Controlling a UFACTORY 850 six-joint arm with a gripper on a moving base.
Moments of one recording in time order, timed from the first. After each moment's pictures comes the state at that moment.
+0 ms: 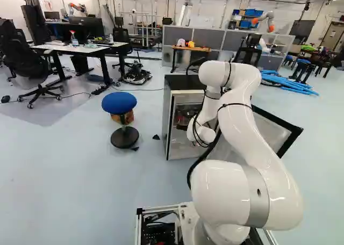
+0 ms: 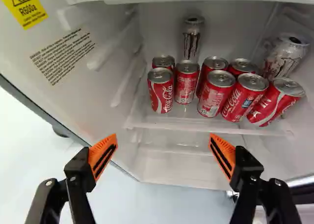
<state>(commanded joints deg) -15.9 -65.8 -61.8 -24.4 64.4 0.0</state>
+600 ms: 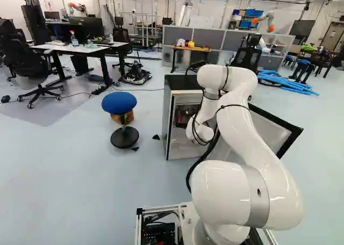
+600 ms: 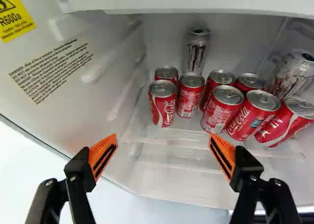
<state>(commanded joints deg) -15.3 -68.1 -66.4 -25.7 64.5 0.0</state>
